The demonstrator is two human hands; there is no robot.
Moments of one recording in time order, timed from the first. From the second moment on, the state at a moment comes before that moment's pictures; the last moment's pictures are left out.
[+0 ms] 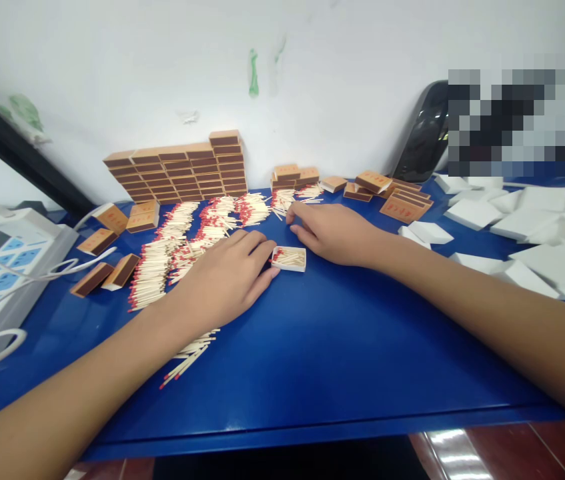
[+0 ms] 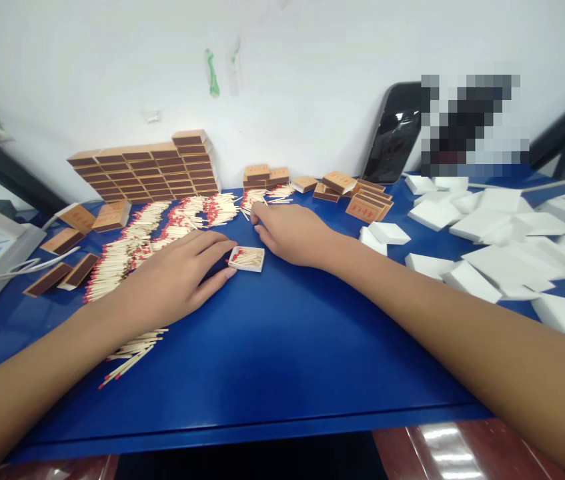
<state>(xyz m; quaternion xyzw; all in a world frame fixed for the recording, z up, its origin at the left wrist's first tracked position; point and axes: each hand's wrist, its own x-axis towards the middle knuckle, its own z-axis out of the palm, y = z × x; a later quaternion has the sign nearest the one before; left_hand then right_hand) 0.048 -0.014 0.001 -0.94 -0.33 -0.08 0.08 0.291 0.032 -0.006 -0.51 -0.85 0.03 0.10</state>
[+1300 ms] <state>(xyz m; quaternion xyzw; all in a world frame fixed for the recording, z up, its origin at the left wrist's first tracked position) 0.046 -0.012 -0.001 -0.94 -0.33 -0.09 0.07 0.292 0.033 -0.007 -0.50 -0.86 0.02 0.10</state>
